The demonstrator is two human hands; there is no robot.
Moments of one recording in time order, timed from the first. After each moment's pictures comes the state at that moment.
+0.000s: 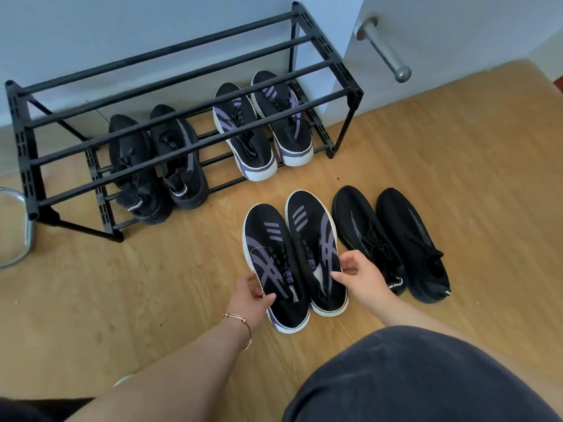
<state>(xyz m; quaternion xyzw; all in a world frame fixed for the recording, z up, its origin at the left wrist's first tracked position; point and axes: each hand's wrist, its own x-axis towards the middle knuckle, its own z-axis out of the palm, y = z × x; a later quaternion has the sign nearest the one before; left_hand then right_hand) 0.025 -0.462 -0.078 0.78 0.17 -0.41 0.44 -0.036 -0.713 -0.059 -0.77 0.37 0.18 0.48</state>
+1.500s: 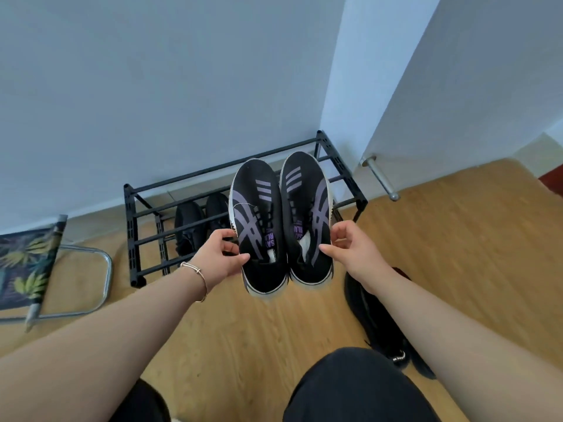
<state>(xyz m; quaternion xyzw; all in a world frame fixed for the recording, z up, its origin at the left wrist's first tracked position) 0.225 -0.423 0.139 0.79 0.07 -0.32 0.52 0.131 -0.705 0.147 -0.79 0.23 0.08 0.56</state>
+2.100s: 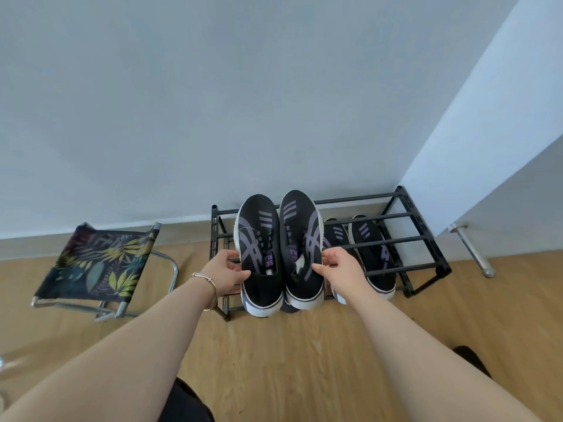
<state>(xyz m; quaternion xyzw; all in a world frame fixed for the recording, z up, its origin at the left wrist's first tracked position) 0.294 -0.284 0.139 0.77 0.19 -0.29 0.54 0.259 -0.555 0.138 -0.82 0.22 0.14 0.51</state>
